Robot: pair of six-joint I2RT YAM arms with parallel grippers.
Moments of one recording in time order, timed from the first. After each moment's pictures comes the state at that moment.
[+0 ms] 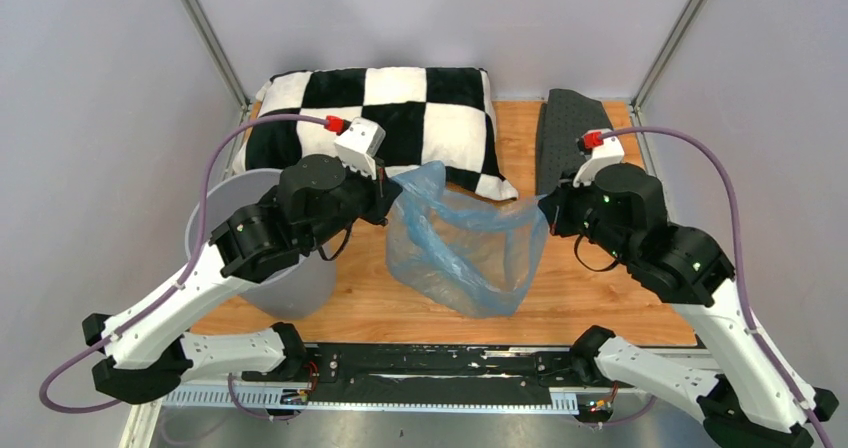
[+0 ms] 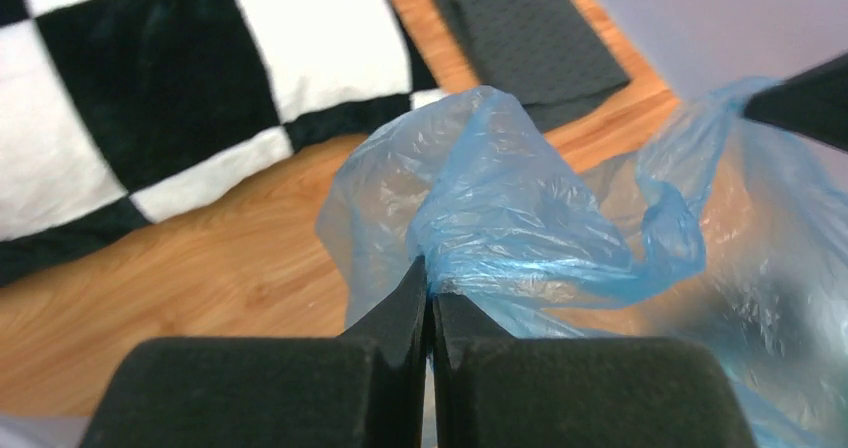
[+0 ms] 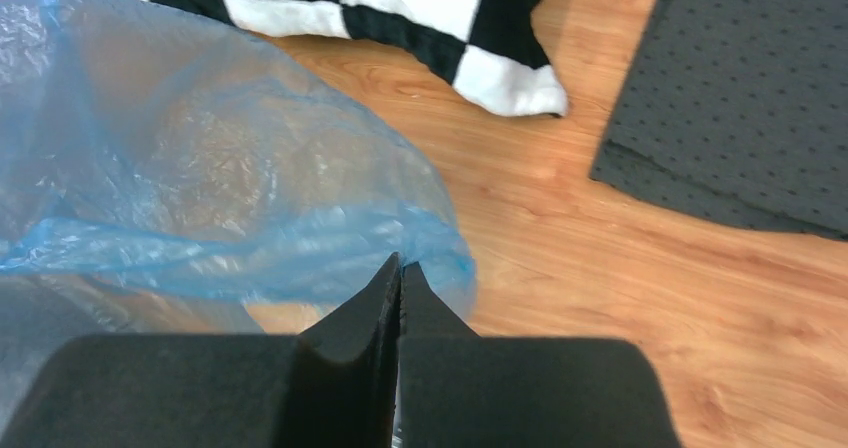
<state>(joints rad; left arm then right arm) -0.99 1.02 1.38 -0.63 -0.32 -0.32 0.72 0.85 1.34 -0.93 0.25 0.37</state>
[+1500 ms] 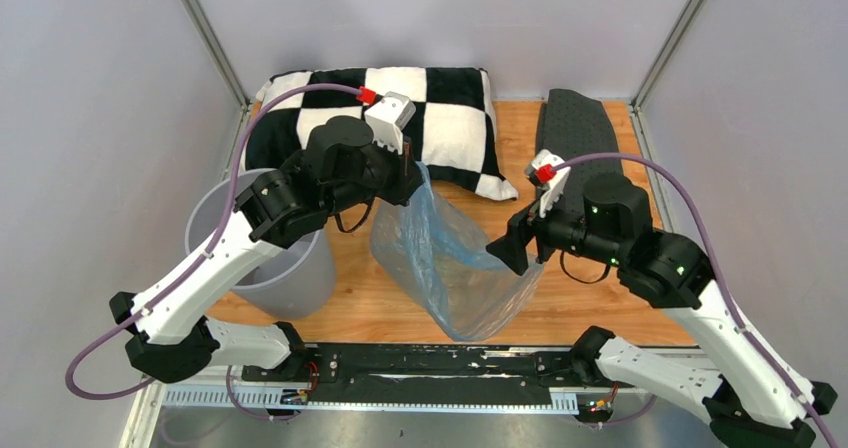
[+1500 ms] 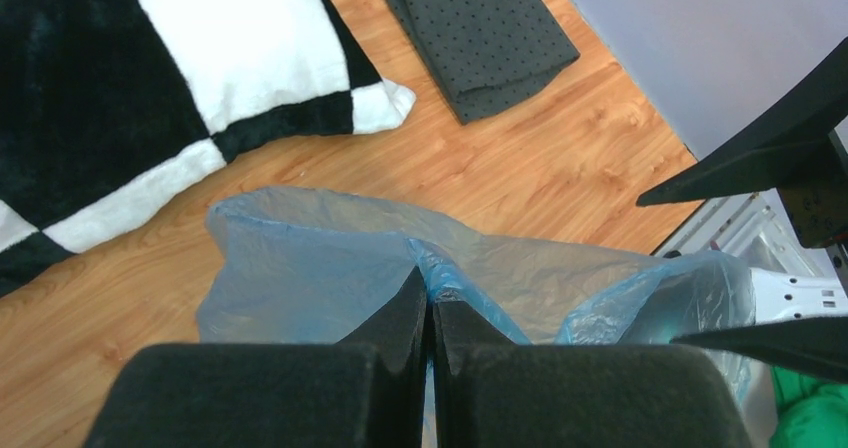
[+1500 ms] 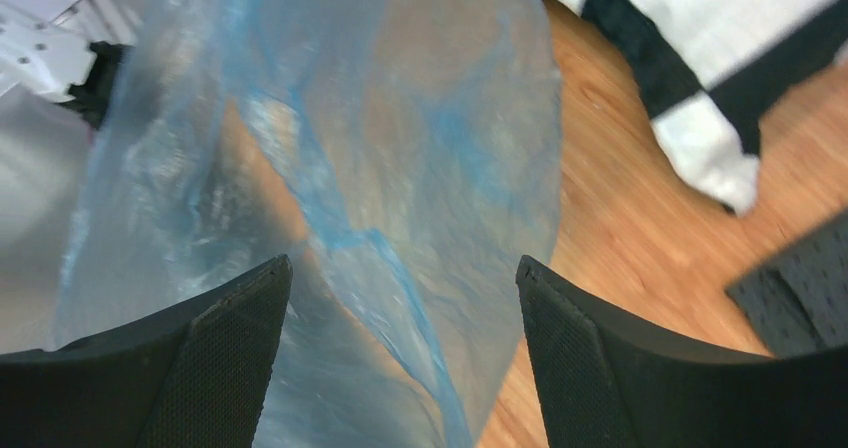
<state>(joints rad) -0.91 1.24 1.60 -0.74 -0.14 -0.34 0.75 0.80 1.21 -0.84 -0.18 0.10</state>
